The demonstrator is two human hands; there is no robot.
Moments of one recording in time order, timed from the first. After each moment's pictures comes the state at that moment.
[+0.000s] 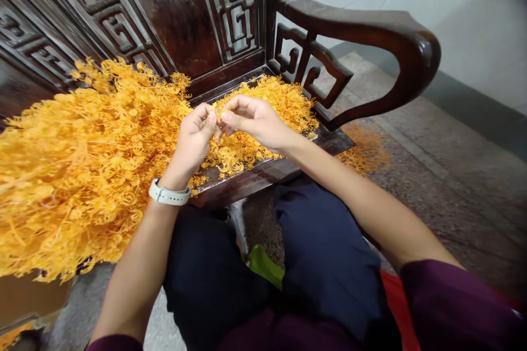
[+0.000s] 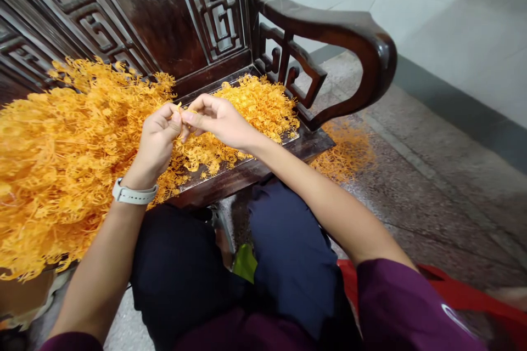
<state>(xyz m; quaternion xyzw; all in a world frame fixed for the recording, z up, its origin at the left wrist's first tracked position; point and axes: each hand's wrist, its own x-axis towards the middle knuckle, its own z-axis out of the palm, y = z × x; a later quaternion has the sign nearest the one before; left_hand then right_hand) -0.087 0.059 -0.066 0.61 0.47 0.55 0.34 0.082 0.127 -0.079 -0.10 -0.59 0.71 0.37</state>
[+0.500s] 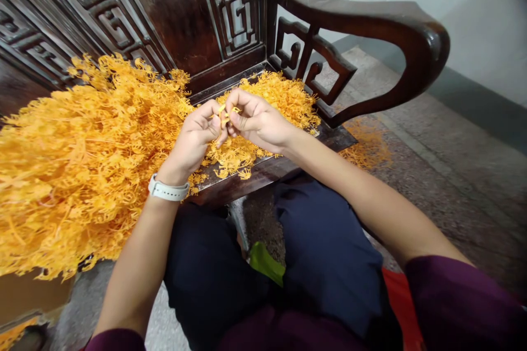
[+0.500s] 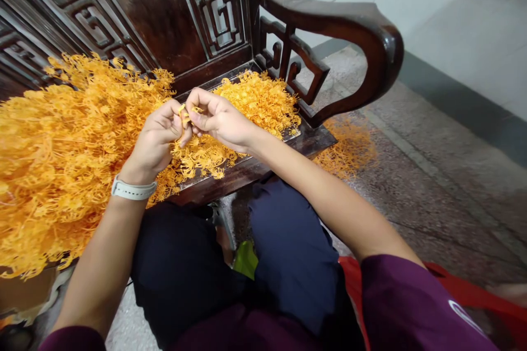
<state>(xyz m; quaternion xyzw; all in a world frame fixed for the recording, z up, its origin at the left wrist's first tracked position) -0.078 0.053 -0.055 0.58 0.39 0.53 0.47 0.078 0.126 -0.087 -0.03 -0.55 0.75 0.36</state>
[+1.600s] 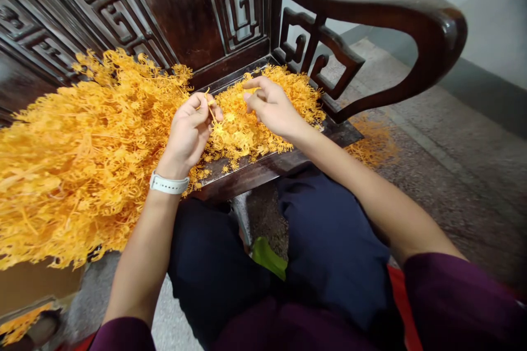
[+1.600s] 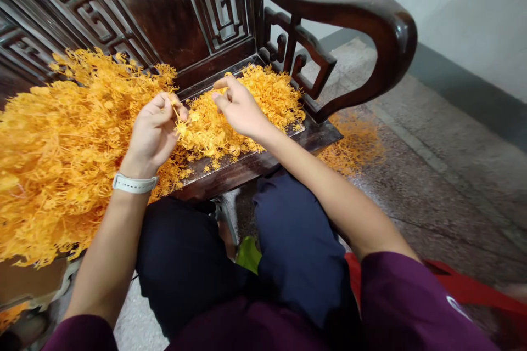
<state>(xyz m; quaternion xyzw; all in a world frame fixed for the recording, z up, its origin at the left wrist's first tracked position) -0.090 0.054 -0.057 0.47 0.46 0.59 0.46 0.090 0.150 -0.106 -0.26 -0.63 0.58 0.44</state>
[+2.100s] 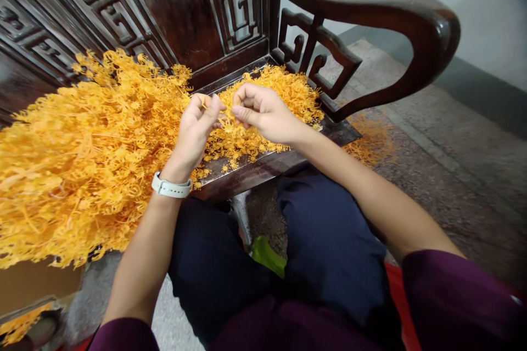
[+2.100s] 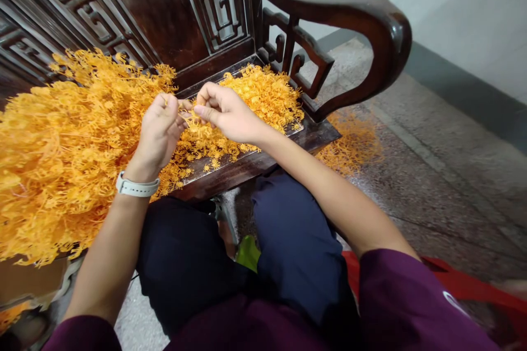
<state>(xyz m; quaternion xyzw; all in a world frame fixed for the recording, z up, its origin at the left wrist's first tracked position) -0.079 0.050 -0.061 0.50 0.46 0.59 0.43 0.089 0.133 -0.088 -0.10 -0.67 0.63 0.39</state>
